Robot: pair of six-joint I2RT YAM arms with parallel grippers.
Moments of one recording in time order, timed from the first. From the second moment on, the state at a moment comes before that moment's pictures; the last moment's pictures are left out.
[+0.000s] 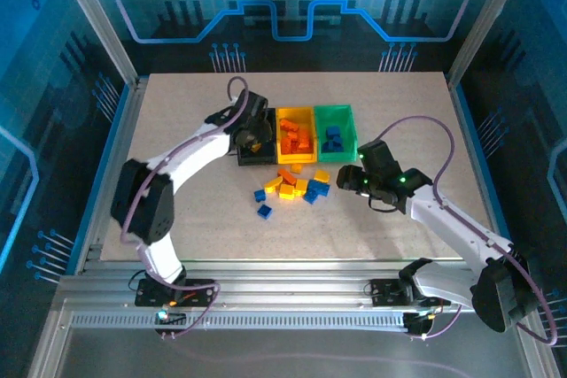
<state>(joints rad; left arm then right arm) -0.43 1.83 1.44 -0.55 -0.14 -0.68 0.48 1.14 0.81 -0.62 0.05 0.69</state>
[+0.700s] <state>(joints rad) -0.55 1.59 1.33 -0.55 -0.09 -0.67 0.48 1.16 0.80 -0.62 0.00 0.68</state>
